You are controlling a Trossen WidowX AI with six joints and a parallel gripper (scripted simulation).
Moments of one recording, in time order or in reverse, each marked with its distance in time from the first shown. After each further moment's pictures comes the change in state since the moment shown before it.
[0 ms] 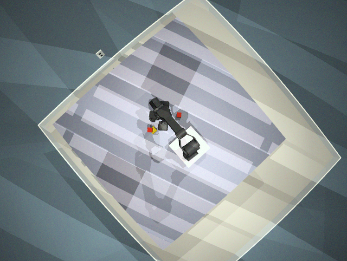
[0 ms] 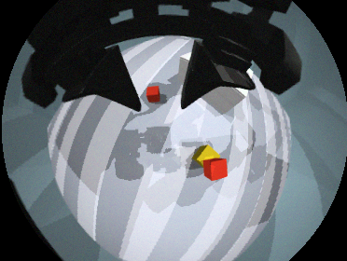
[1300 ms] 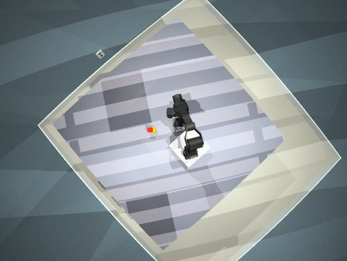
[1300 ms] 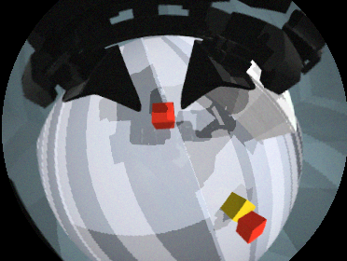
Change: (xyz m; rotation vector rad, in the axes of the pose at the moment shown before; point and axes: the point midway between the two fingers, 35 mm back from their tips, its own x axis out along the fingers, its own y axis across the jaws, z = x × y) arm 0.063 -0.034 -0.106 0.001 0.011 -0.007
